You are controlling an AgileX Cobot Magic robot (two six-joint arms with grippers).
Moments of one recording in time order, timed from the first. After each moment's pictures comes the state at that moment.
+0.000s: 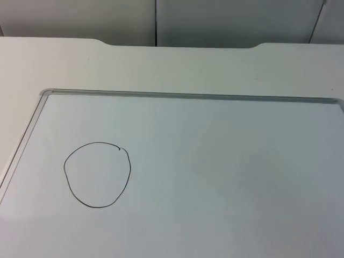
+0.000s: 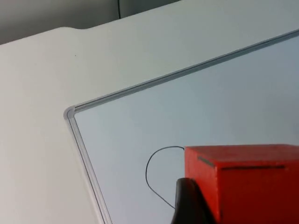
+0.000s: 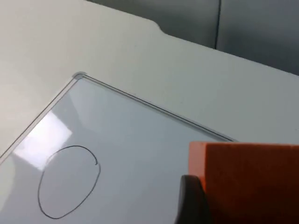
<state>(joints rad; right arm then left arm) 0.50 1.16 -1.08 0.10 0.63 -0.09 -0.59 0.80 -0.90 0.17 0.86 -0.25</state>
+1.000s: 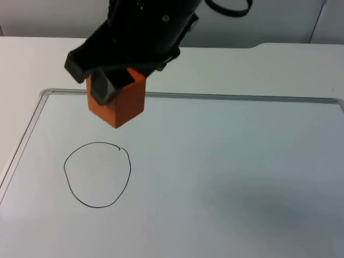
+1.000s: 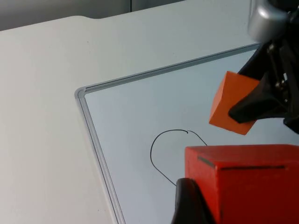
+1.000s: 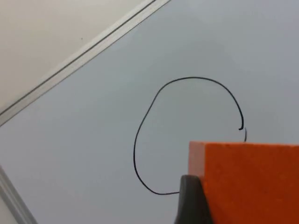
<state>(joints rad) 0.85 2.00 -1.64 0.08 0.82 -0.11 -0.59 0.61 -0.82 0.18 0.95 -0.29</state>
